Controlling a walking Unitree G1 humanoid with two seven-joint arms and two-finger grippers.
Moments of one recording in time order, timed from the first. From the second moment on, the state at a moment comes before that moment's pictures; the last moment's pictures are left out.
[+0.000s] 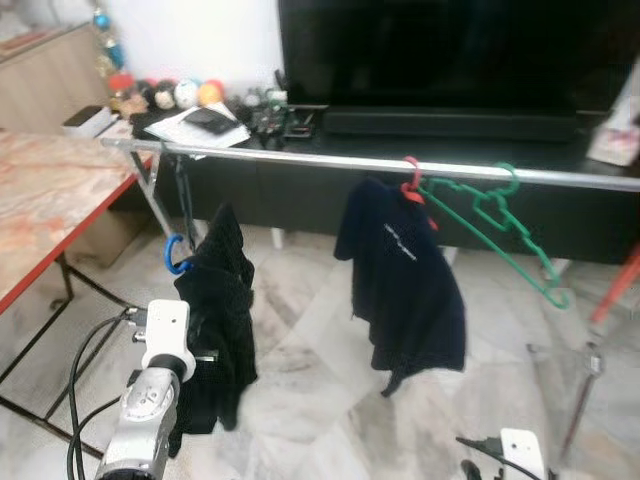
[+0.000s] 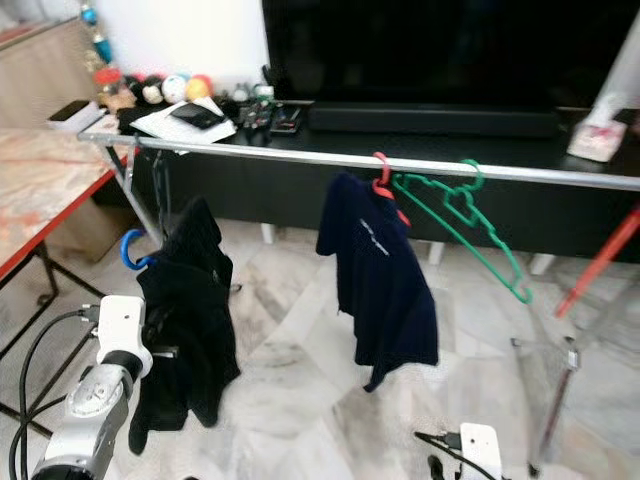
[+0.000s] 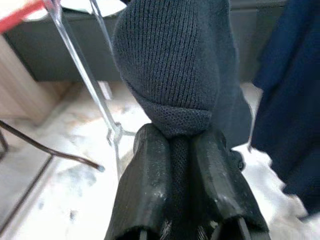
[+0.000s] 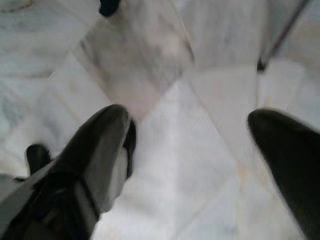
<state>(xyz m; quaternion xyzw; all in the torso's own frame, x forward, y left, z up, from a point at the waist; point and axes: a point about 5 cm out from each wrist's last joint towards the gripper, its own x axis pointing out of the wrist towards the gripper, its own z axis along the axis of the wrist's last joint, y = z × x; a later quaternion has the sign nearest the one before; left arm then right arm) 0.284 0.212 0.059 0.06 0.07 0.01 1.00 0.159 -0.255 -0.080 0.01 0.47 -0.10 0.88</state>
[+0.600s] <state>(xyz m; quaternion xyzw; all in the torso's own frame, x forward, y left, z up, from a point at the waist) 0.288 0.217 0.066 0.06 0.06 0.01 1.00 0.165 -0.252 -0.078 0.01 0.47 -0.09 0.88</state>
